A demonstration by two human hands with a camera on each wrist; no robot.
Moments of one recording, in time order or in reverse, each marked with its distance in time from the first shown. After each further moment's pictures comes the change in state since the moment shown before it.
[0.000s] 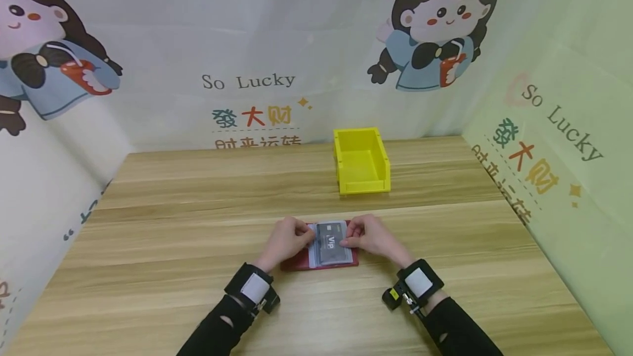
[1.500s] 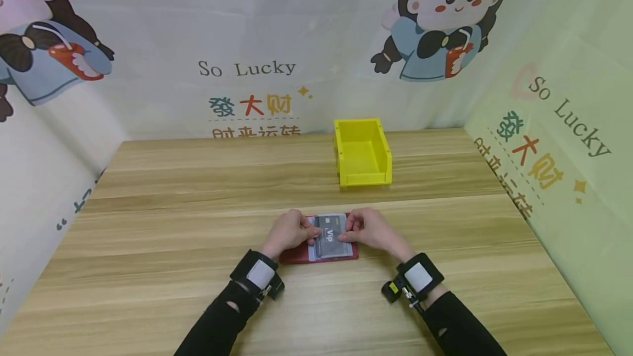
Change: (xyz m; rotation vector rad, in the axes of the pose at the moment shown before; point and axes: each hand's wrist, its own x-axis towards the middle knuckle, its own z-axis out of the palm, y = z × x) left_hand 0.008 0.005 0.002 0.022 -0.127 -0.151; right_hand 0.001 -0.006 0.000 -0.016 -0.031 0.047
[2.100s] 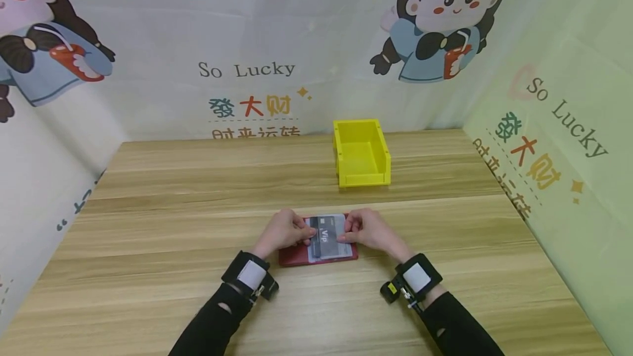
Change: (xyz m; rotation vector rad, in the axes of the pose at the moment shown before) left_hand -0.002 -0.012 -0.009 -0.103 -0.028 0.072; right_hand -0.001 -0.001 0.000 0.013 0.002 0.003
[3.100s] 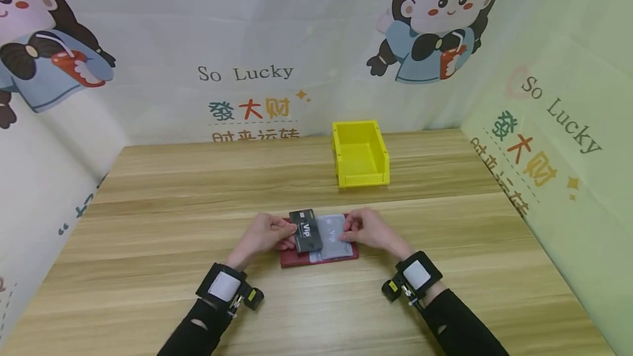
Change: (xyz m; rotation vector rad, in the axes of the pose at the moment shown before) left_hand -0.019 -0.019 -0.023 -0.357 -0.032 -0.050; right_hand -0.001 0.001 -0.001 -0.025 0.015 -0.049
